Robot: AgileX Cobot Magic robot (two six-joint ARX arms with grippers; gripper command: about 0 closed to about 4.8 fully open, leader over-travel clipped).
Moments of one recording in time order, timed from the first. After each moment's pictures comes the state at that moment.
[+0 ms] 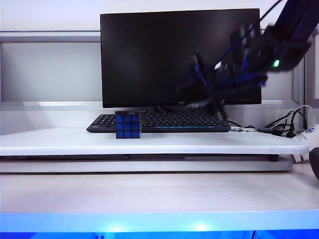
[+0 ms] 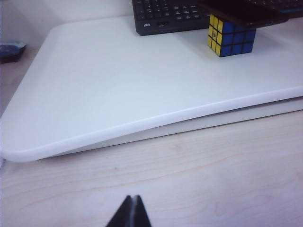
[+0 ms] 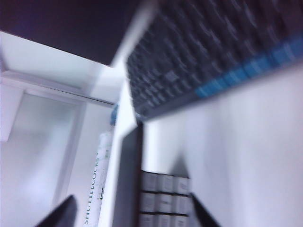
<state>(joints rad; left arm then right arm) -0.09 0.00 0.03 -0.23 0.07 0.08 0.25 2.02 1.32 0.51 -0.53 1.04</state>
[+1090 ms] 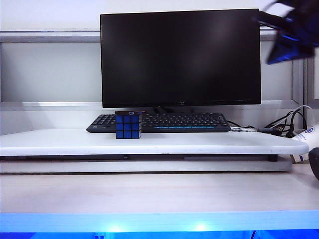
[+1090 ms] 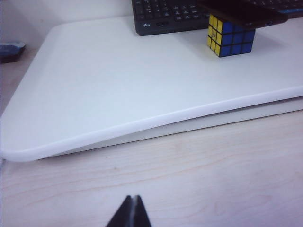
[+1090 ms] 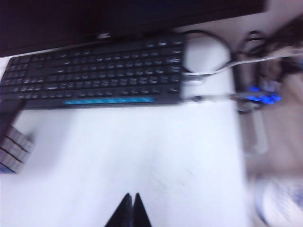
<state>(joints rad) -0.09 0.00 0.03 -0.23 0.07 0.07 0.12 1.23 0.79 0.13 -0.12 0.24</state>
